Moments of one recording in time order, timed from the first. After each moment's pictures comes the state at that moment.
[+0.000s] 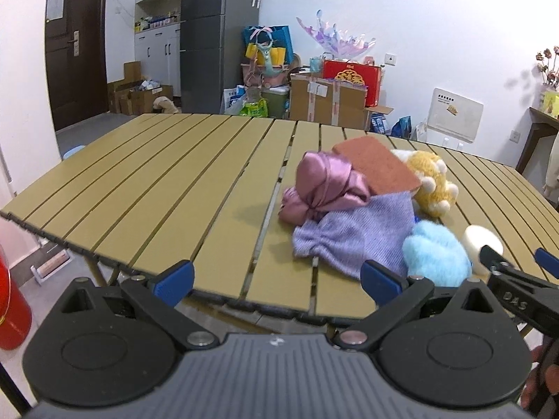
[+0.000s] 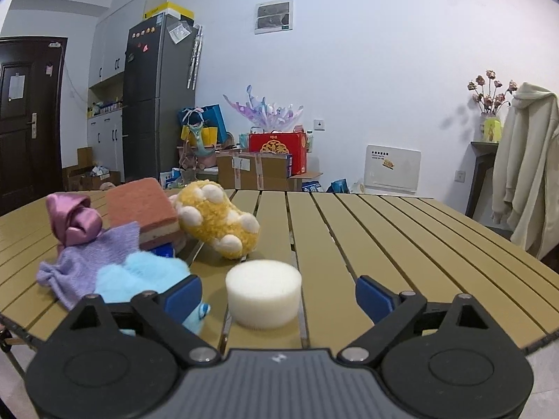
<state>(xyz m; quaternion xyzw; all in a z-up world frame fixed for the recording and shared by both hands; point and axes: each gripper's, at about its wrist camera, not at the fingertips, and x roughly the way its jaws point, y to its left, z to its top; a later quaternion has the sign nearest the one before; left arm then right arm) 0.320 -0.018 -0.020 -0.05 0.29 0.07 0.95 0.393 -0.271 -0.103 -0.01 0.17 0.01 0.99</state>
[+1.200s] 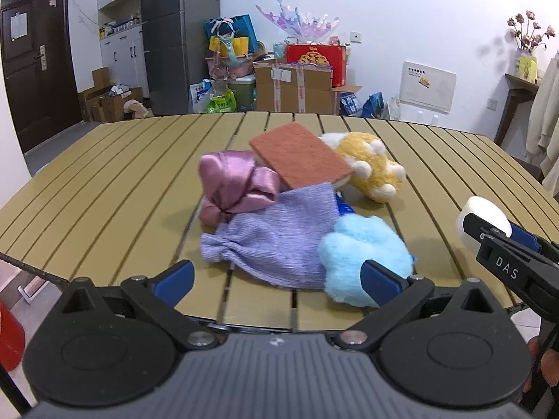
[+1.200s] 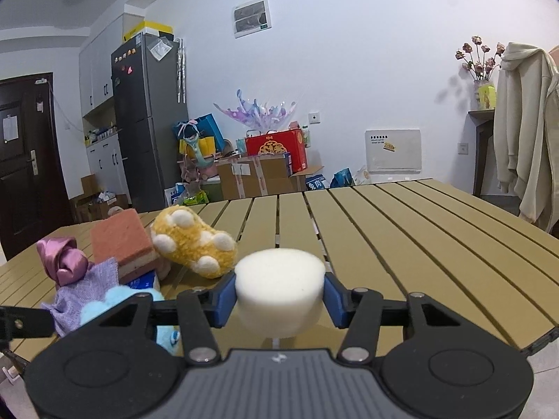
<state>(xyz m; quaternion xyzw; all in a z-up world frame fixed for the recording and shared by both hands) 0.347 -0.090 -0.015 -0.01 0.32 0.03 0.95 0.397 -0.319 -0.092 0.07 0.17 0.02 0.98</state>
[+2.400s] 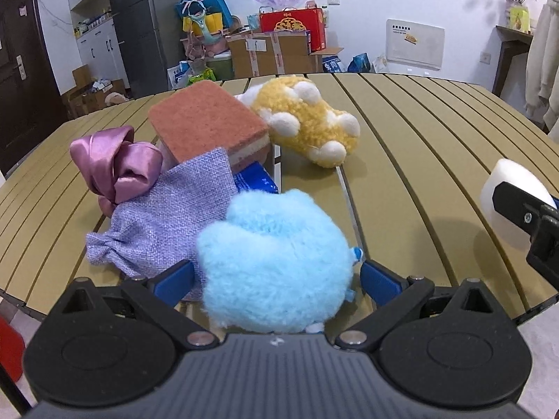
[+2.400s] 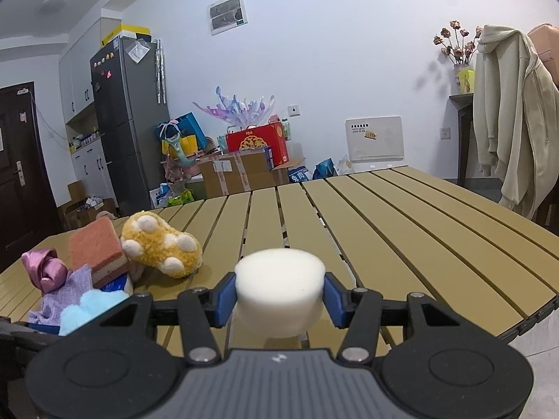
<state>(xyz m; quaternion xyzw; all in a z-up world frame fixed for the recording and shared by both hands) 0.407 -0.165 -0.067 0.05 0.37 0.03 0.93 0.396 -0.353 -0.092 0.09 0.19 0.00 0.98</state>
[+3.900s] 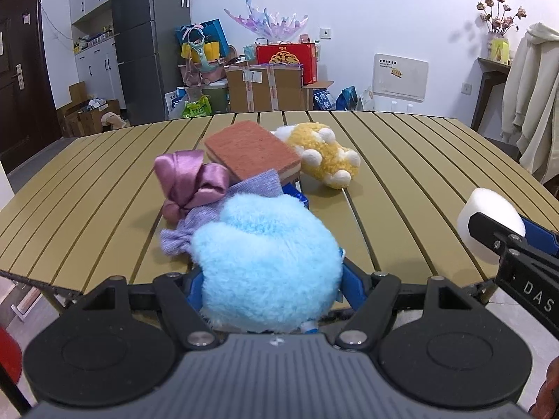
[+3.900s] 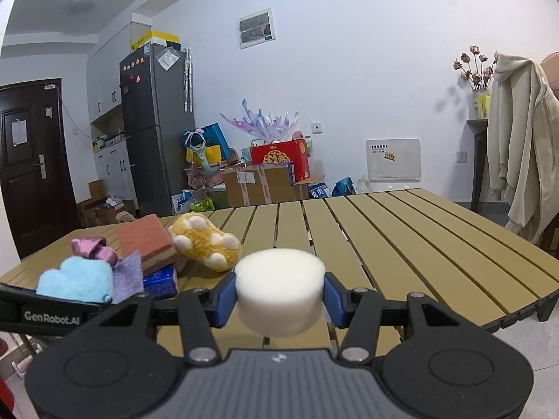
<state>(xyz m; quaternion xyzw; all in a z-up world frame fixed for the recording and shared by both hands) 0.328 -0.118 -0.020 0.03 0.32 -0.01 0.95 0.334 -0.336 -0.077 0.06 0.15 0.03 0.99</state>
